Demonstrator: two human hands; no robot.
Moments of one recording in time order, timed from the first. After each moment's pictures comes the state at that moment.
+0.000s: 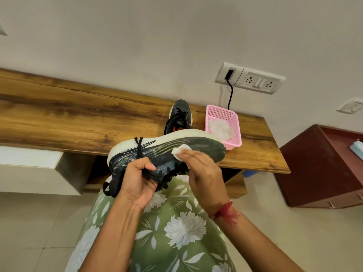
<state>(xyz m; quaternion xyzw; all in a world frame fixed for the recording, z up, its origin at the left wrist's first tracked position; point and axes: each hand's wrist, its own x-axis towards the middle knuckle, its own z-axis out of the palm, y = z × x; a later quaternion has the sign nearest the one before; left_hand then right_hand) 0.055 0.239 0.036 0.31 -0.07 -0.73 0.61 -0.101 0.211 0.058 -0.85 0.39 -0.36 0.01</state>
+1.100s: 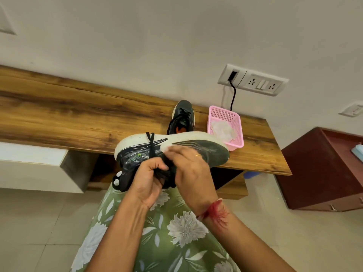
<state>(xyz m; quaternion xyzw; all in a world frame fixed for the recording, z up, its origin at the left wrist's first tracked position) 0.039 0.245 0.059 0.38 -0.10 -0.68 0.62 -0.060 0.228 0.077 -0.86 0.40 -0.31 0.00</state>
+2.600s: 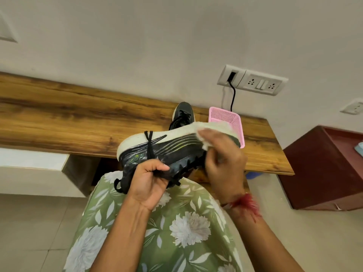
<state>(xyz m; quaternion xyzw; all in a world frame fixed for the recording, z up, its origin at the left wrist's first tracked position) 0.049 0.243 0.053 0.26 -0.06 -0.73 0.63 -0.096 0.210 0.108 -0.77 0.43 -0.46 0.05</state>
